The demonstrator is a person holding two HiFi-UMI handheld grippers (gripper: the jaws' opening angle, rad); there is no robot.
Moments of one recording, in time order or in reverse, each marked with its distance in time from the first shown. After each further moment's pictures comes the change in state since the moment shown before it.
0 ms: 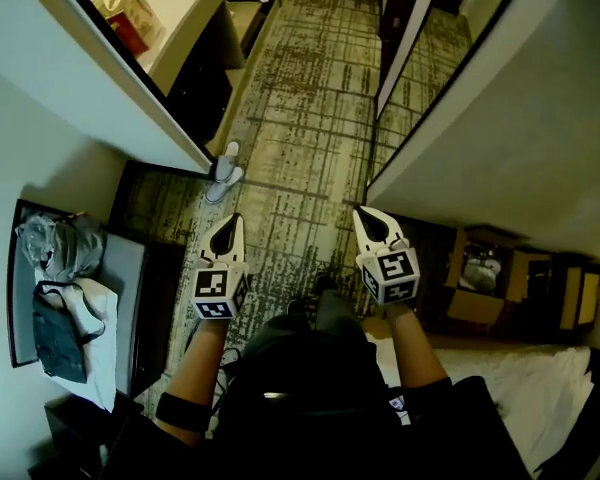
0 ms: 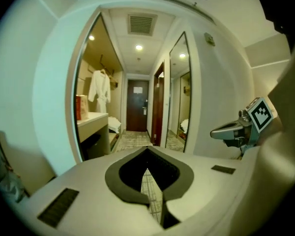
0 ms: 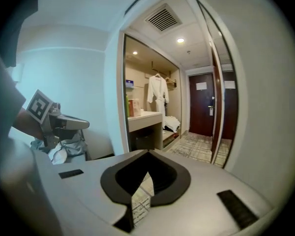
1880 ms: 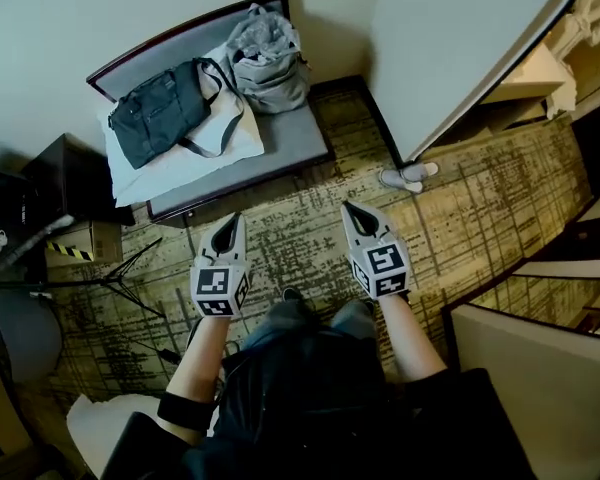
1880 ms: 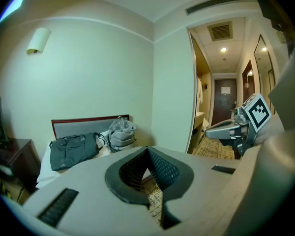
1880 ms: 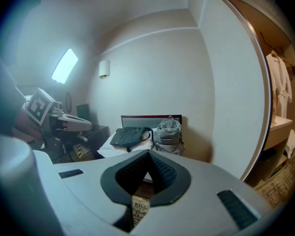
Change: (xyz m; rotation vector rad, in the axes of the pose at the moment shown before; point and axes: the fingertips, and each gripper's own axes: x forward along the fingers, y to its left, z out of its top) left arm -0.504 0.298 -0.205 -0.382 0.009 0.962; right arm 0.117 0.647 0.001 -0.398 0.093 1.014
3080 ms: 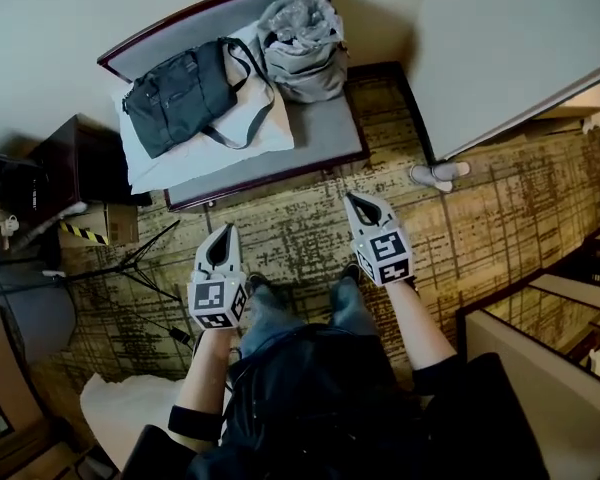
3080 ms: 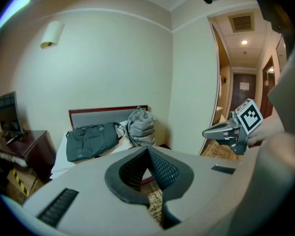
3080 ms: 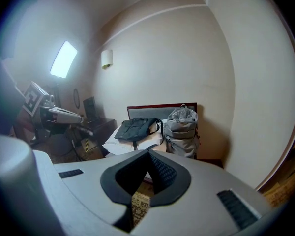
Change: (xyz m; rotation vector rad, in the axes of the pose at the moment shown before) left arm 0.016 0.106 -0.031 -0.079 0.108 0.150; right arm 0.140 0.009 -0.014 -0.005 0.109 0.135
